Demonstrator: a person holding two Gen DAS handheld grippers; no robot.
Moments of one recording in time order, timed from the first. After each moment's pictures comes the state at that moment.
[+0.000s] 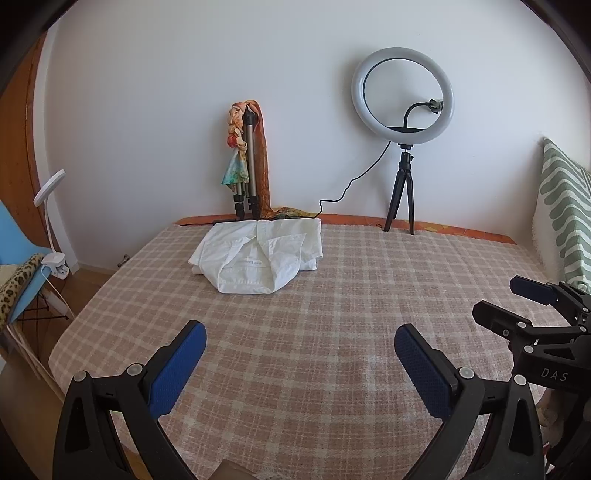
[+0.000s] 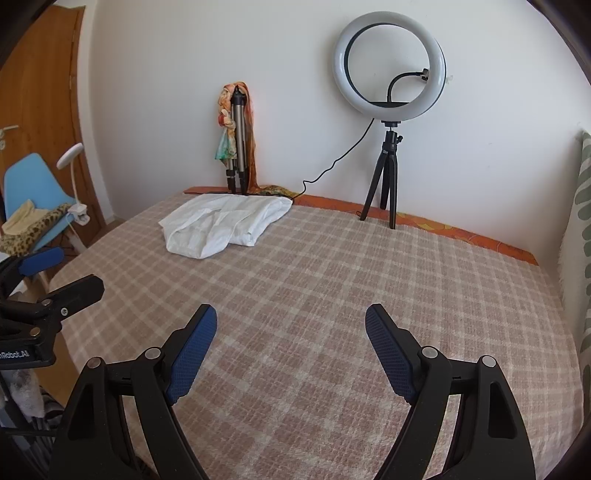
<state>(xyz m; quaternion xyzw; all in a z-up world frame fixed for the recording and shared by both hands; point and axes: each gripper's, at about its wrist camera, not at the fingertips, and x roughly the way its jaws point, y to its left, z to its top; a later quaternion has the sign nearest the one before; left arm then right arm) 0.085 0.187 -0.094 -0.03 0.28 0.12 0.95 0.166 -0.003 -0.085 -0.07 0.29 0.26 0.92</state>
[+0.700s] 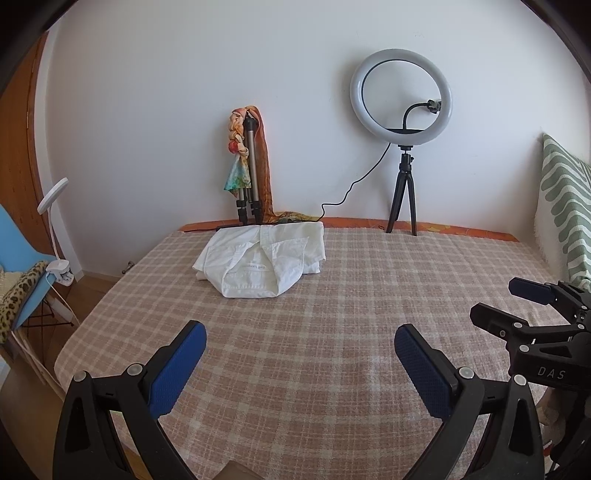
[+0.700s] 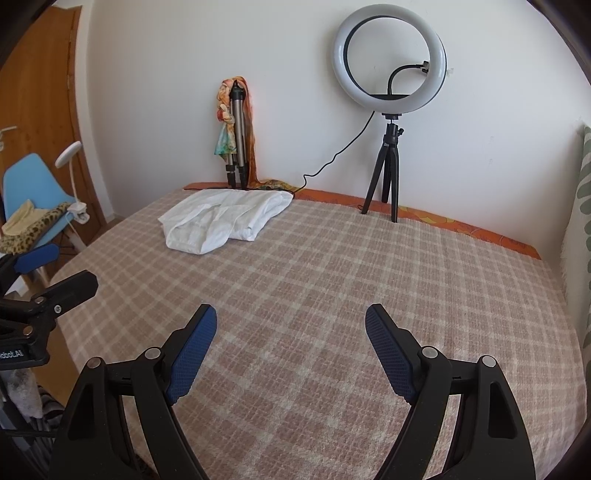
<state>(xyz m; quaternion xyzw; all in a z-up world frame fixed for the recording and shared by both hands) 0.083 0.185 -0.094 -0.02 0.27 0.13 0.95 0.168 -0.003 -0.089 -0.07 0.30 0.26 0.91</state>
